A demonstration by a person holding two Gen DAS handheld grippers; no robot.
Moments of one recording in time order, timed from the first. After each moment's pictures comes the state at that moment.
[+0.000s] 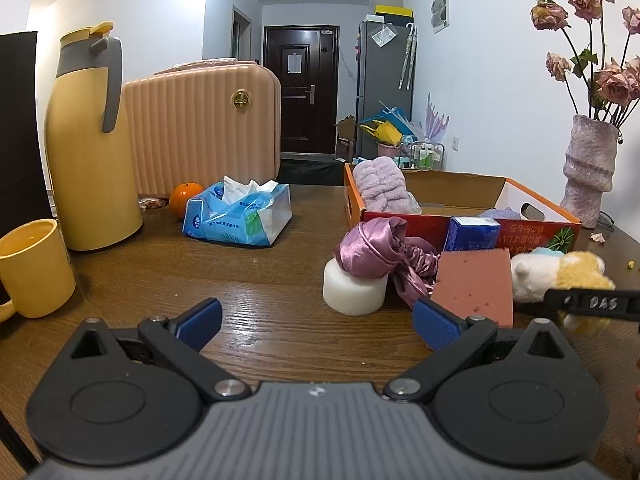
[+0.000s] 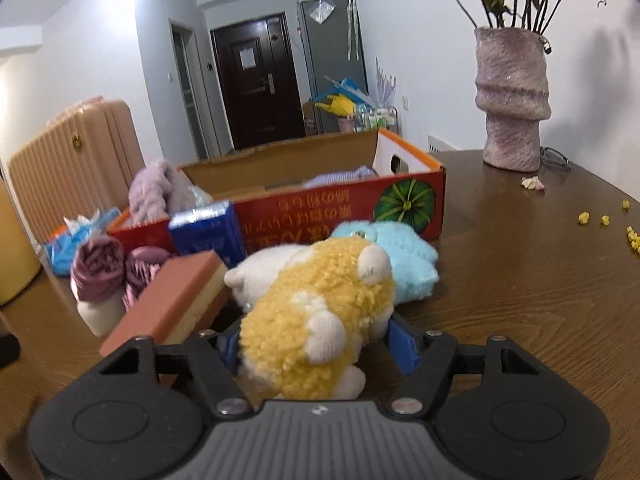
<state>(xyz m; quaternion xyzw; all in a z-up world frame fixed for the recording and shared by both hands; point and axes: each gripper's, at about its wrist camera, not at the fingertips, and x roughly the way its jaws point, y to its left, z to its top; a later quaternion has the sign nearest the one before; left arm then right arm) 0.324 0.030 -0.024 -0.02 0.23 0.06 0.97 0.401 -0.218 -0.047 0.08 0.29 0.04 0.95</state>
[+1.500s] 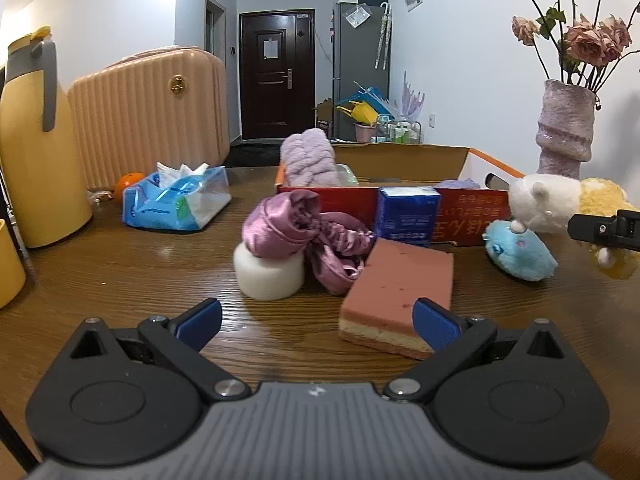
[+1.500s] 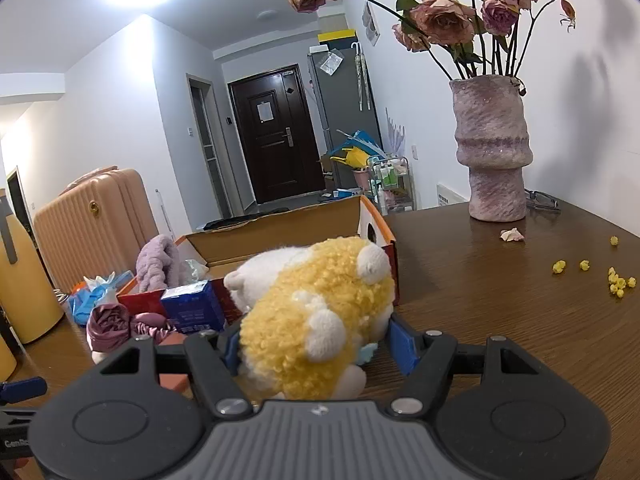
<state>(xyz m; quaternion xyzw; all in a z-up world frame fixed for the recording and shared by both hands) 0.350 -0.037 -0.040 -0.01 0.25 0.04 0.97 0.379 -0.278 -0.023 0.10 0.21 0.07 0.97</state>
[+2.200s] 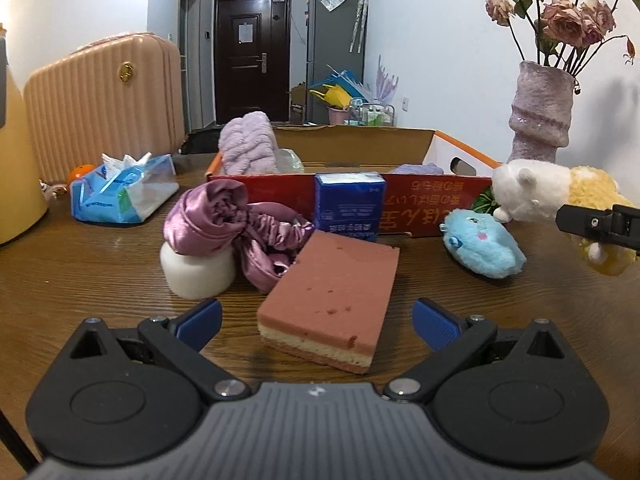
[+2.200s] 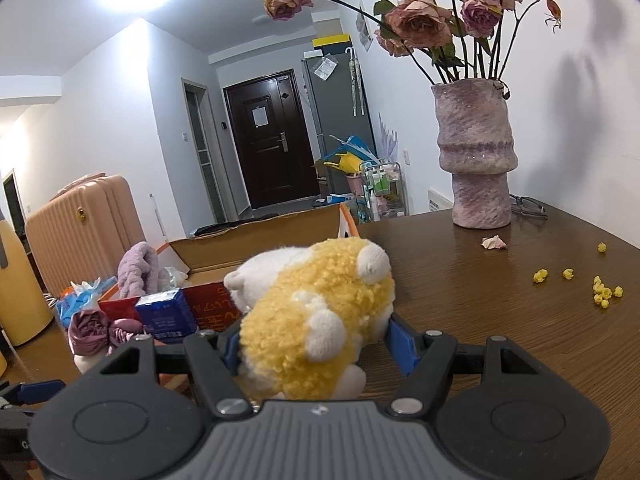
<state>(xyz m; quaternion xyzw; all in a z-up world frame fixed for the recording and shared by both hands) 0.376 -0.072 -0.047 -0.01 0.28 0.00 0.96 0.386 -0.310 -0.026 0.10 0.20 0.06 0.97</state>
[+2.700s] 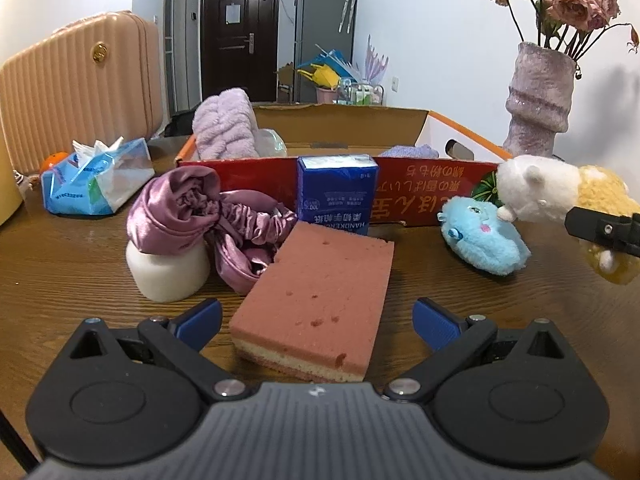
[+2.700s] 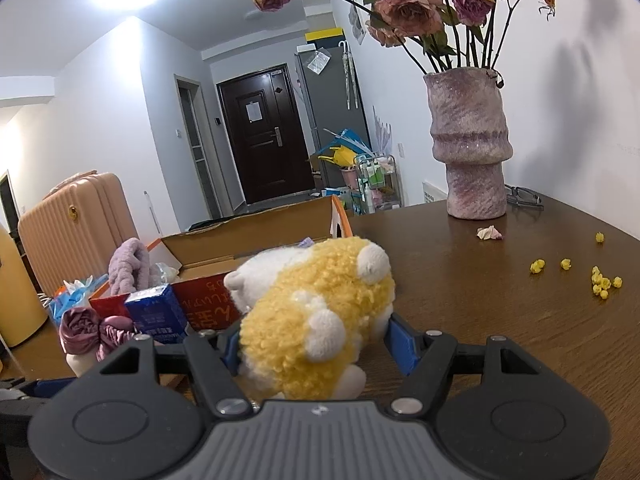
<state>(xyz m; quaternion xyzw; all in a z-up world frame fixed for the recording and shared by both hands) 0.405 -0.076 -0.056 -0.01 0.31 -0.02 0.95 0.391 -0.311 -0.031 0.11 0.21 0.05 0.97</state>
